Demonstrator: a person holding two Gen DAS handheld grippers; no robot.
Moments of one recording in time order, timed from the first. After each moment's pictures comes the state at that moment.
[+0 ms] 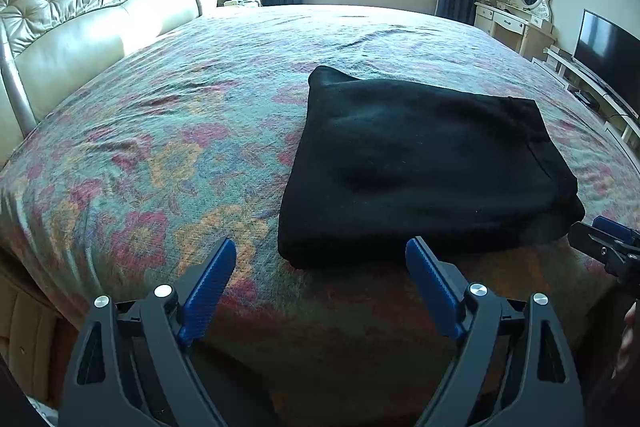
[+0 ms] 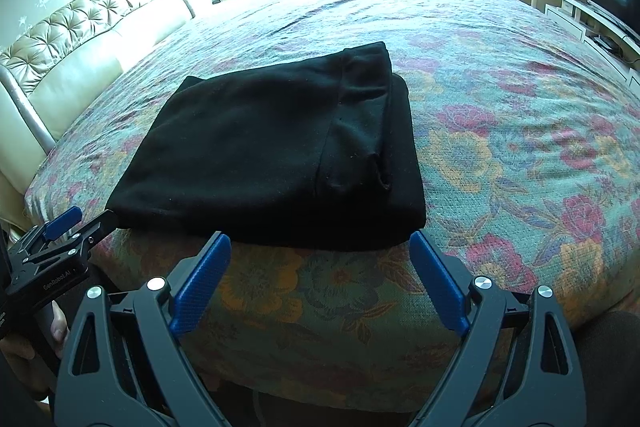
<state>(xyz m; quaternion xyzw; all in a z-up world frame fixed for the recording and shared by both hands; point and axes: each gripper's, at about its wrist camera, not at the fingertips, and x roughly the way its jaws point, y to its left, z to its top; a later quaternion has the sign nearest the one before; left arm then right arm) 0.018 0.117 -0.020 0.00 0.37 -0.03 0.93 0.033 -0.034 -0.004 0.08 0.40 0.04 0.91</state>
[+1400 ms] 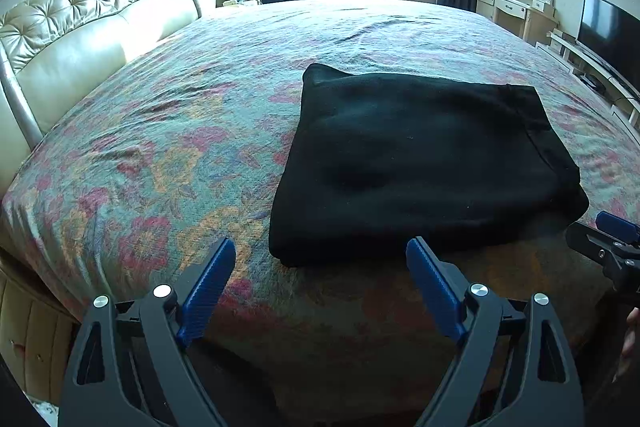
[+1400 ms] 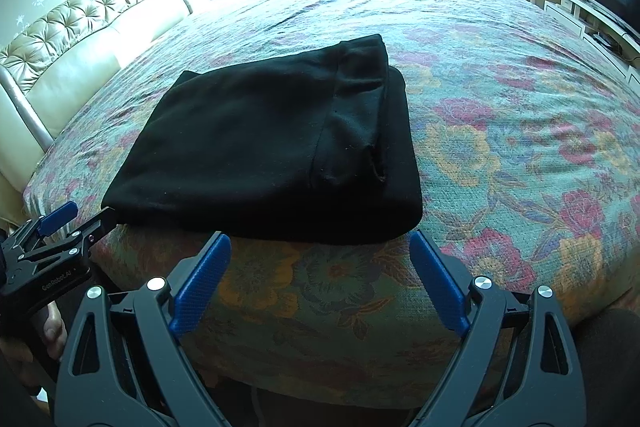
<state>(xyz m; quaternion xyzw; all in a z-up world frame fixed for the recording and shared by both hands) 0.019 0.101 -0.018 0.03 0.38 -0.01 0.92 0.033 -0.038 -0.006 0.08 0.40 0.03 0.91</state>
